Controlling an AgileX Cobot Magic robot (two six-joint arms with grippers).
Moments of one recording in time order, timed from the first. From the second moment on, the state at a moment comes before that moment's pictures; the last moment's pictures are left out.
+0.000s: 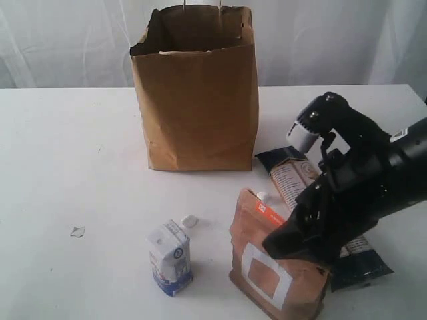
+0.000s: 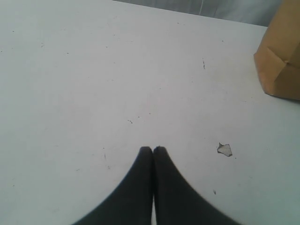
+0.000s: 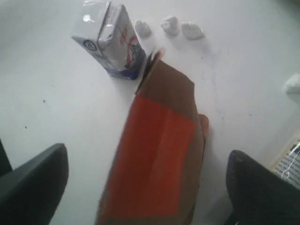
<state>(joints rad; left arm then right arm) -0.02 0.02 -0.06 0.03 0.47 -0.21 0.32 1.27 -0.80 0.68 0.89 -0.94</state>
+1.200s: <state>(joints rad) -0.02 0.02 -0.06 0.03 0.47 -0.21 0.49 1.47 -0.81 0.37 0.79 -0.80</state>
